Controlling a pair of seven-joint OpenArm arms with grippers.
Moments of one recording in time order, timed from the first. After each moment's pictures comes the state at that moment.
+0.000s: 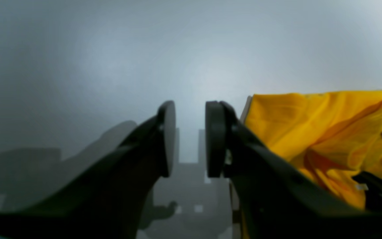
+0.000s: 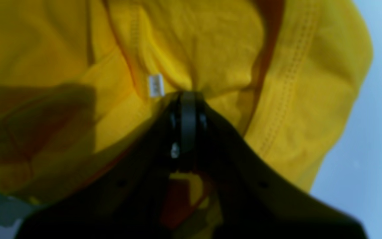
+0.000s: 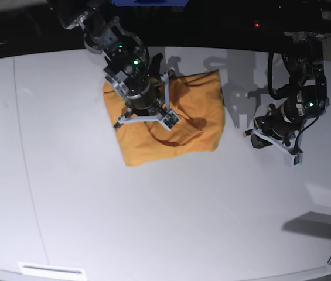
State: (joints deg) left arm 5.6 -26.5 -8.3 103.4 -39.8 7.9 58.5; right arm -4.7 0.9 -34.0 95.3 -16.3 9.3 -49.6
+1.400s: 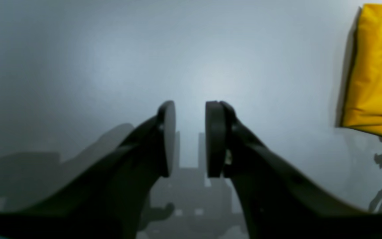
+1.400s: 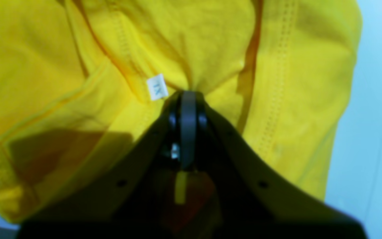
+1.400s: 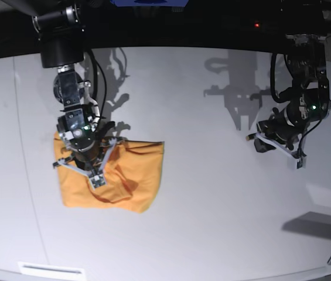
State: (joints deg) left arm 4.5 -27.1 -8.7 103.3 -39.8 7.9 58.5; right arm 8.4 0.9 -5.7 74.9 -15.7 9.1 -36.4
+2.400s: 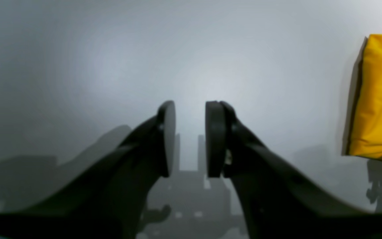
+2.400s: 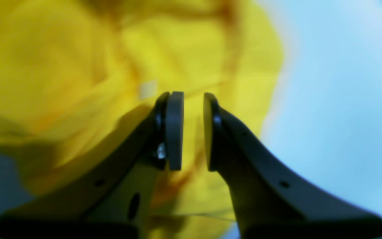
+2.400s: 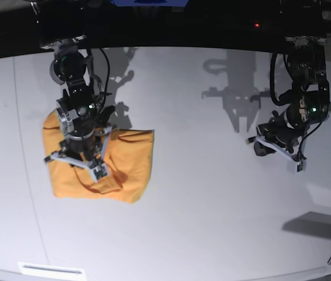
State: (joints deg) left arm 3.3 -26.7 -8.6 103.4 -39.8 7.9 58.2; right arm 1.3 1.5 -11.0 96.6 -27.7 9.0 -48.4
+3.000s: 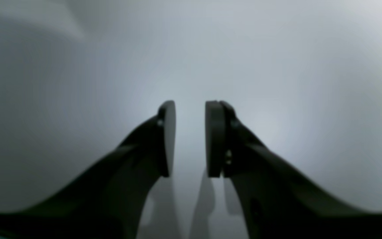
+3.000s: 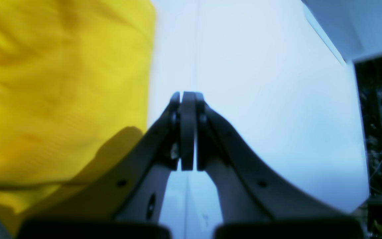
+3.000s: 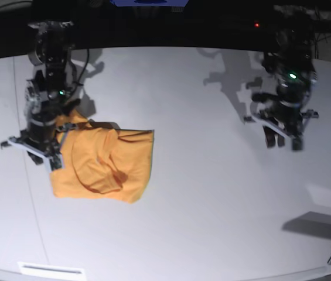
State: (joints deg) left arm 17.0 -22.7 -6.3 112.8 -14.2 7.9 39.3; right arm -7.1 1.5 4.0 105.0 -36.6 9.3 -39.0
